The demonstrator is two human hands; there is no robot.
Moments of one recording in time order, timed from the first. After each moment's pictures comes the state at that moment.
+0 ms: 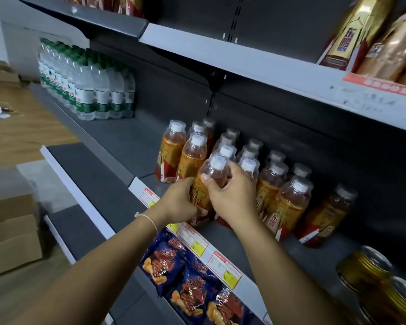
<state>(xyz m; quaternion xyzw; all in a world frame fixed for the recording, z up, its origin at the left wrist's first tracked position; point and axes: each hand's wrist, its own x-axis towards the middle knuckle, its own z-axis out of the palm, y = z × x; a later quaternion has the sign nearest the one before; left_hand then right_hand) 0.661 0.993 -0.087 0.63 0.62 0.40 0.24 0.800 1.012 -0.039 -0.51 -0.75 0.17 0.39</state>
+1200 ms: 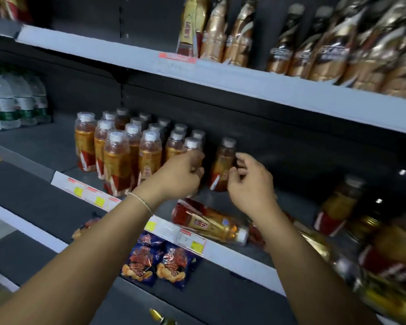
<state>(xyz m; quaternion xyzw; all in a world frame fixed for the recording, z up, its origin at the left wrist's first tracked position) 0.861 0.909 0.004 0.74 0.54 0.36 0.17 1.038 0.906 -0.006 -0.59 -0.67 0.06 0.44</state>
